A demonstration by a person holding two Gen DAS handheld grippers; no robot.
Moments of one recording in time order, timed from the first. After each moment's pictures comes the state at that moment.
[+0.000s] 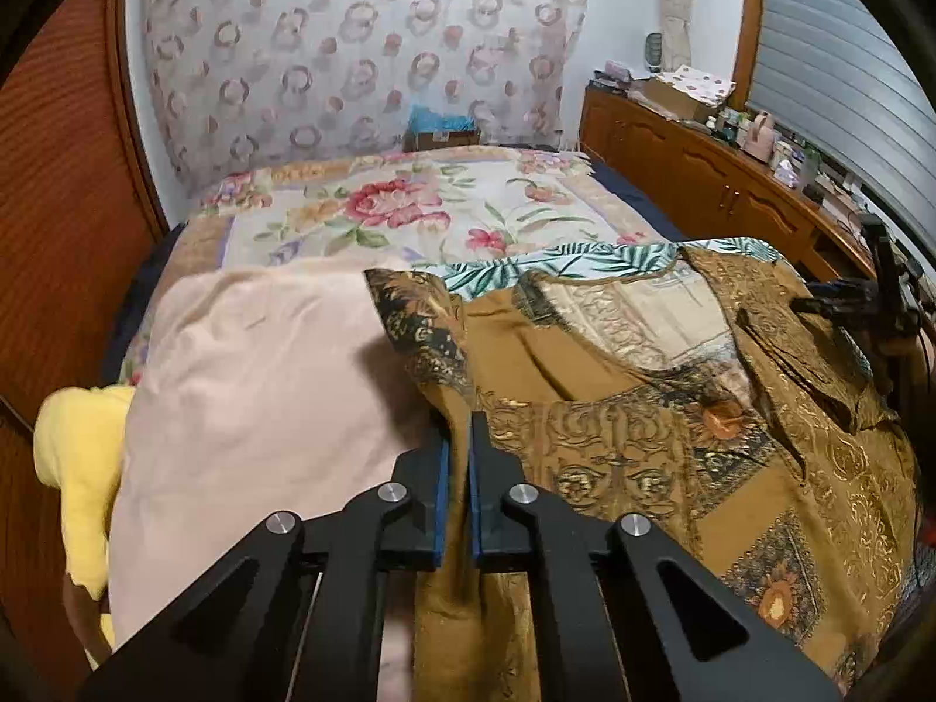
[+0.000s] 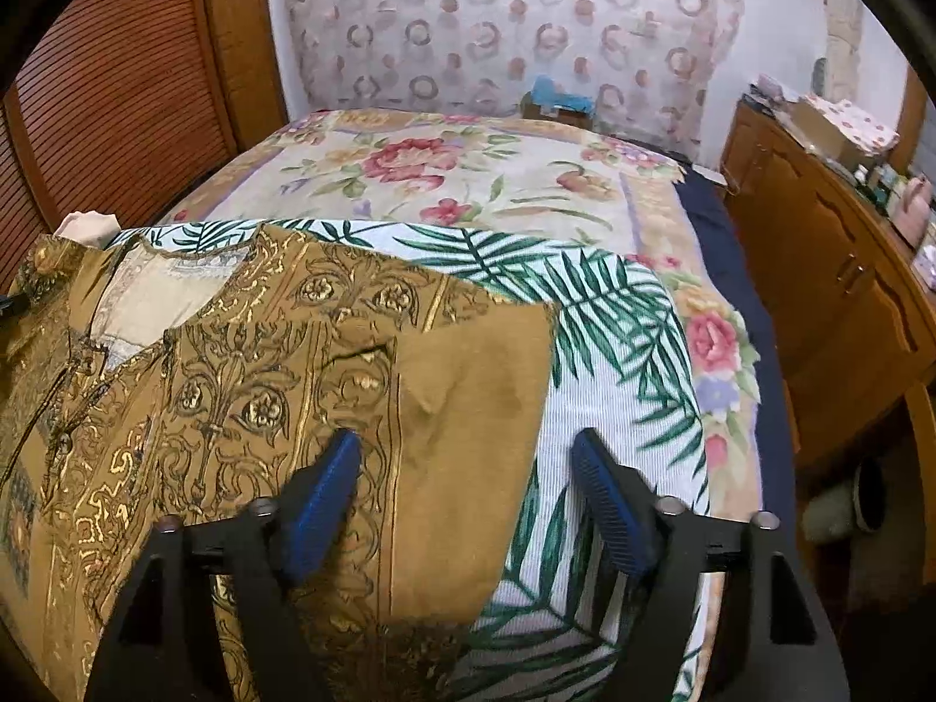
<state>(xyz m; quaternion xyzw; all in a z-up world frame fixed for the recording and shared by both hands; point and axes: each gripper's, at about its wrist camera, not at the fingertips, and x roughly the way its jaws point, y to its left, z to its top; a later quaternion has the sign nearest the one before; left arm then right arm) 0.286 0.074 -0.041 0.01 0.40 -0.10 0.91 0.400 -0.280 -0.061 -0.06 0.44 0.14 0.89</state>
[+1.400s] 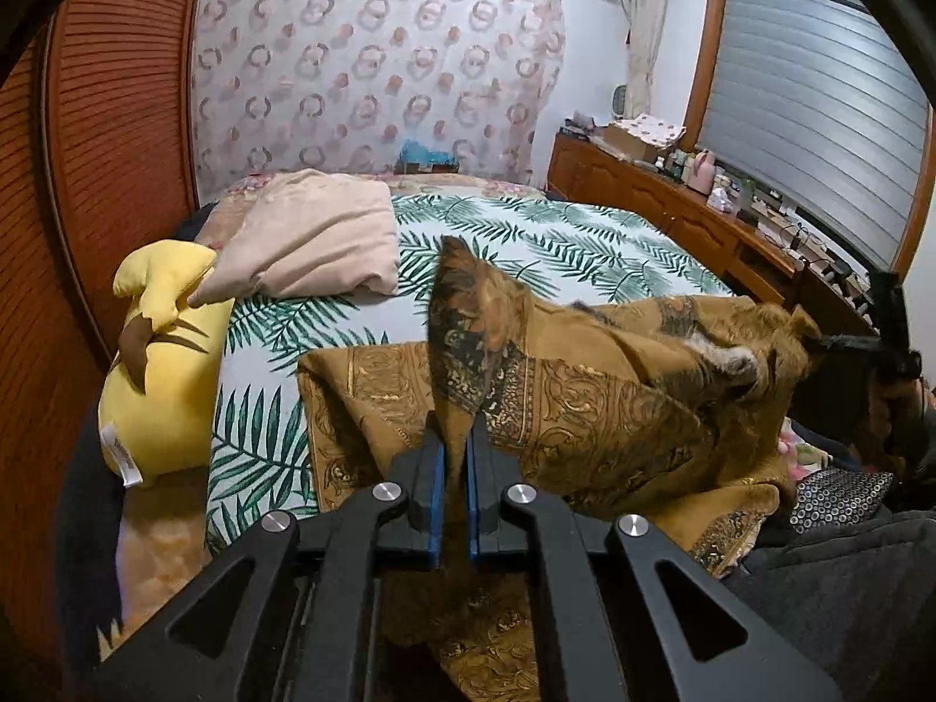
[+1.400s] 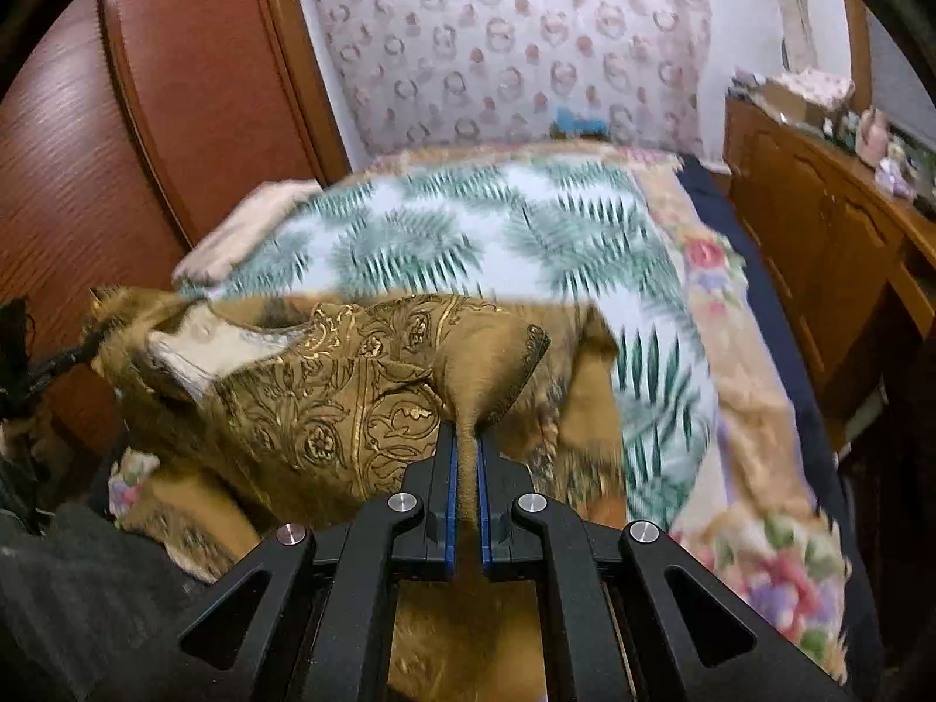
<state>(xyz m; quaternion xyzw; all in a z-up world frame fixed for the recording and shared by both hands) -0.027 0.082 -0.017 -0.04 0.35 -0.11 0.93 0.009 -0.331 -0.003 0.02 0.40 0.17 0.90</state>
